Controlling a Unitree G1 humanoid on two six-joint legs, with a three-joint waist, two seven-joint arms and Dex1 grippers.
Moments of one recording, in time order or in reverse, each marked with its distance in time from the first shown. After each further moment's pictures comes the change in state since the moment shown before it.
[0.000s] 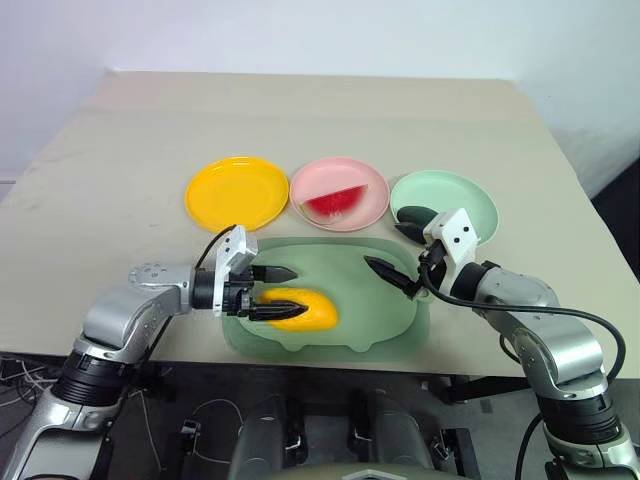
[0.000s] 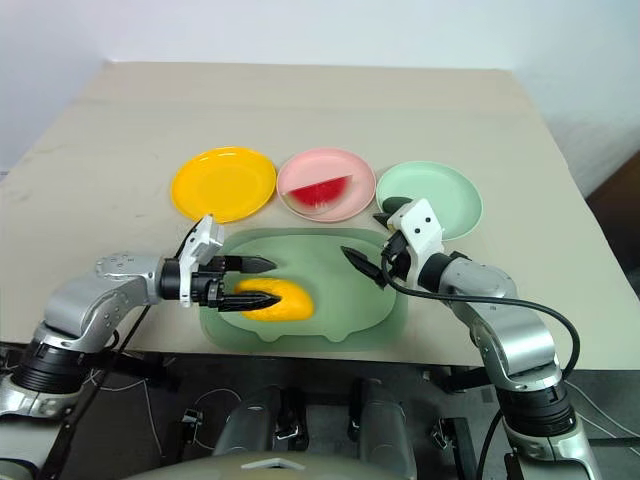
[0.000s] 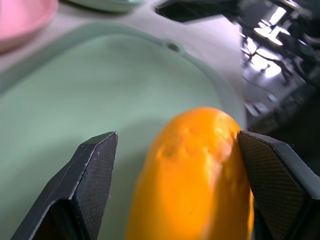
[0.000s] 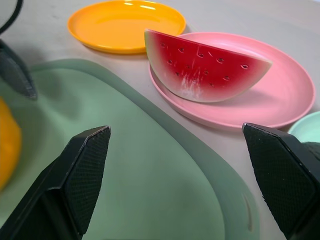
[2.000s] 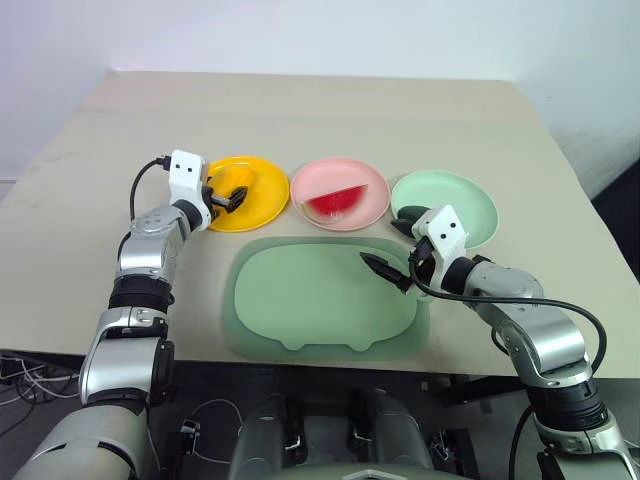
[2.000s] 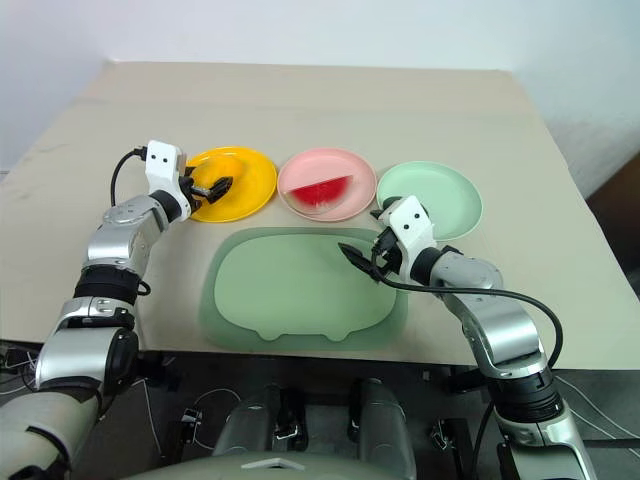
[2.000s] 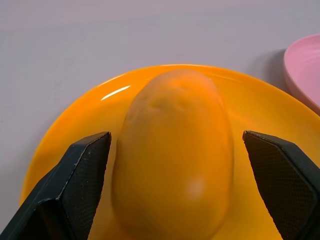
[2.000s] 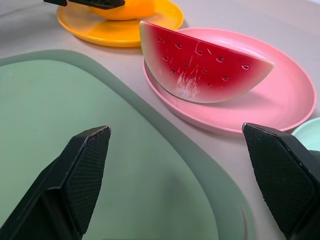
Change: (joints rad) left arm -0.455 -0.262 0.239 0.889 0.382 -0.451 0.661; right arm -0.052 0.026 0.051 0.070 -0.059 -0.034 -0.005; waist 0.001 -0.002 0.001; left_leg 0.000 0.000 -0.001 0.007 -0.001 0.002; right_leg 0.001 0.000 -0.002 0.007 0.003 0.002
